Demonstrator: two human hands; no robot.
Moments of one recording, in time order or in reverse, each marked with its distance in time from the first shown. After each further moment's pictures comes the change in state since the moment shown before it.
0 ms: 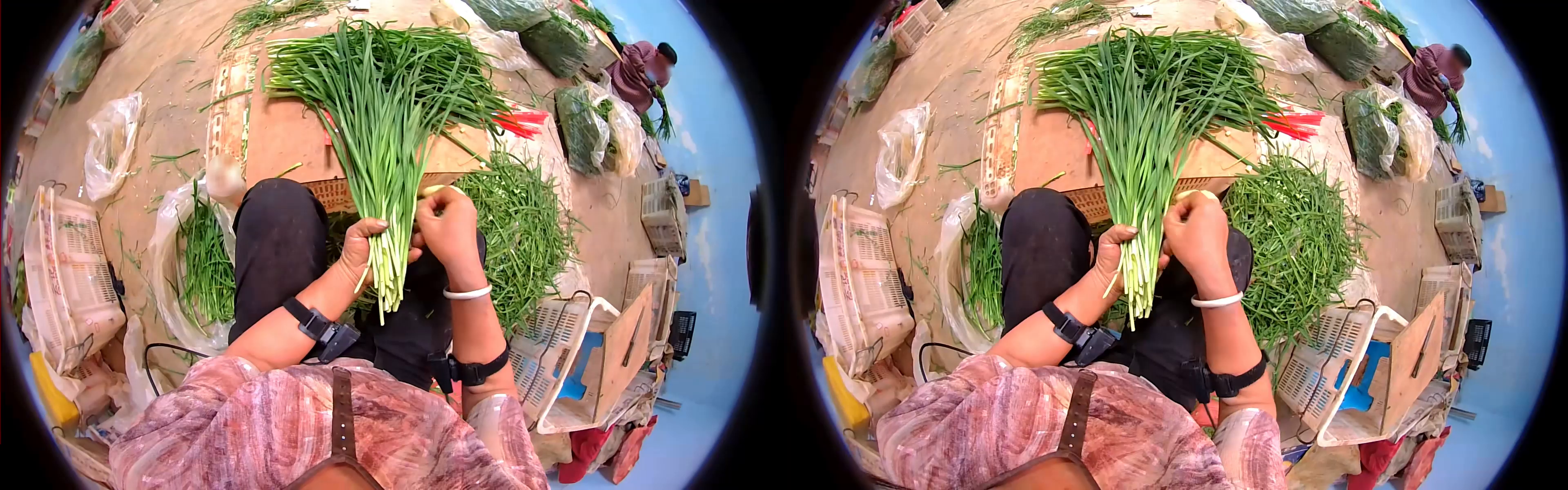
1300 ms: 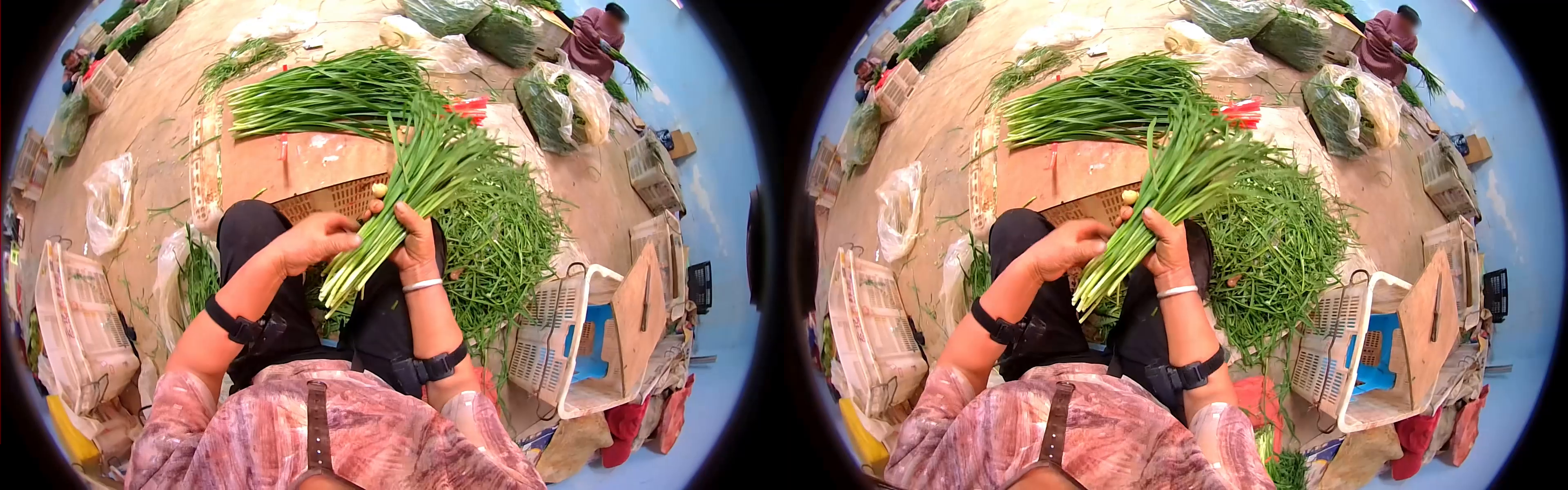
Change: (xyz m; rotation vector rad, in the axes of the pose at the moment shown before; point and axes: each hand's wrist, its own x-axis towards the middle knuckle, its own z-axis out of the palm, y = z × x) left_hand -0.019 0.020 0.087 1.520 0.240 -0.246; right_hand -0.025 0.029 0.007 1.886 -0.303 -0.029
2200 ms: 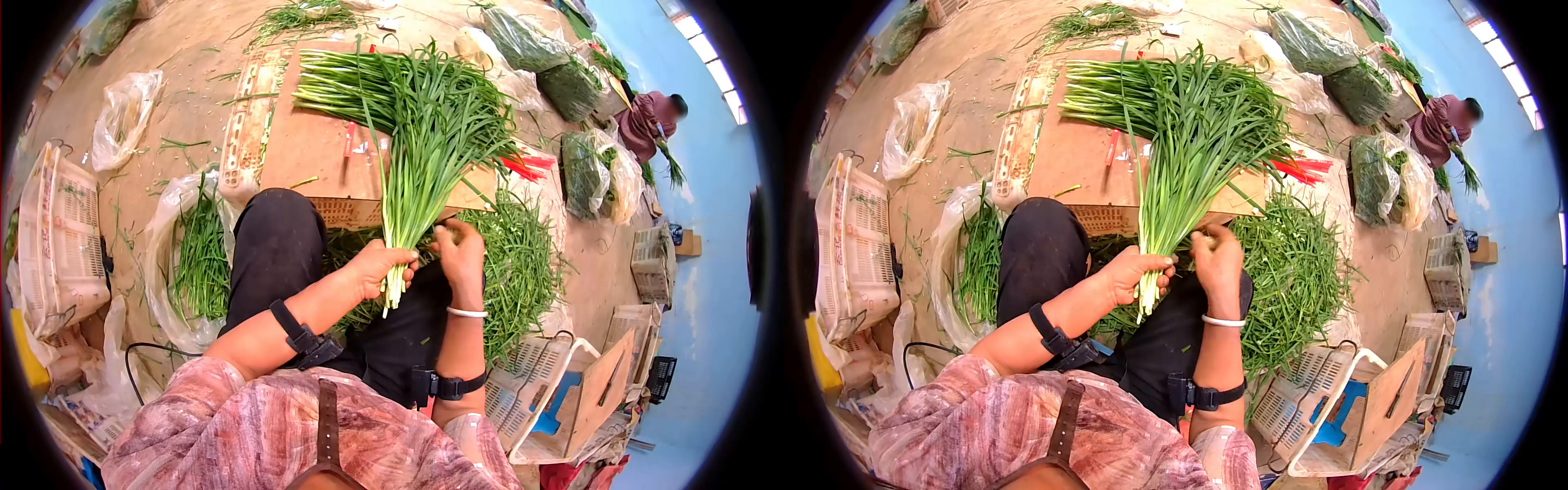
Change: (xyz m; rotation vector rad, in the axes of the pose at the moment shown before) left_hand 0.050 -0.067 0.012 -0.990 0.203 -0.096; right_hand 0.036 -0.012 -0.007 -1.584 0.463 0.069
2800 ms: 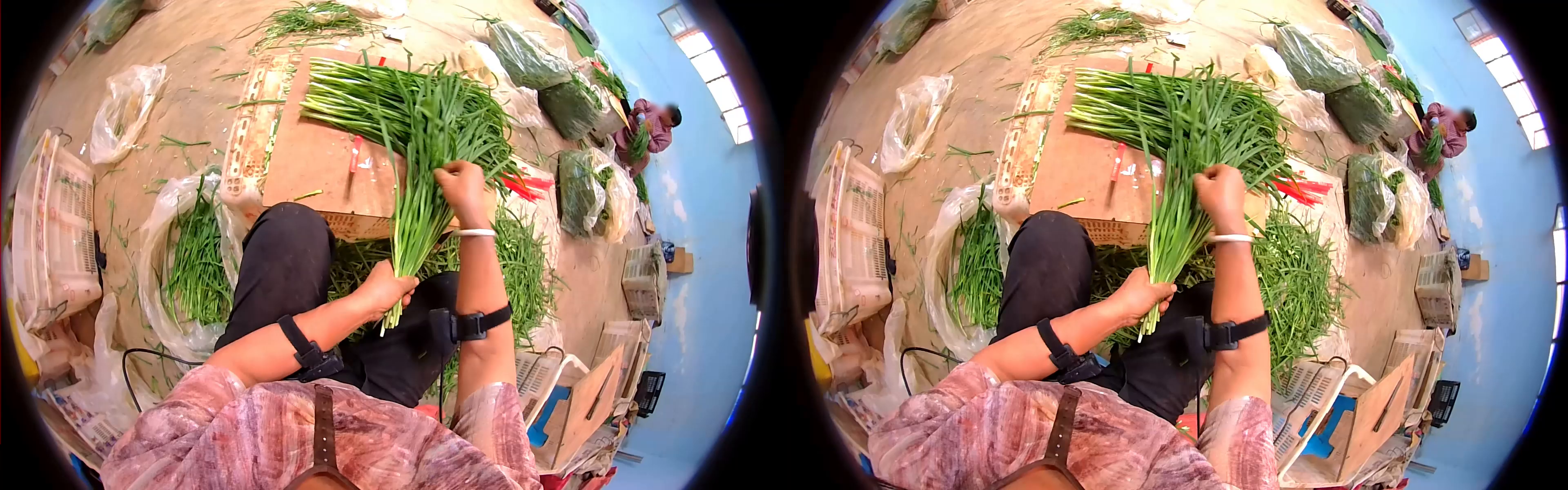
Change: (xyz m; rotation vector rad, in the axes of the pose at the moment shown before) left_hand 0.004 -0.017 0.010 0.410 0.182 0.236; right_hand 0.120 -0.065 0.029 -0.420 0.016 -0.265
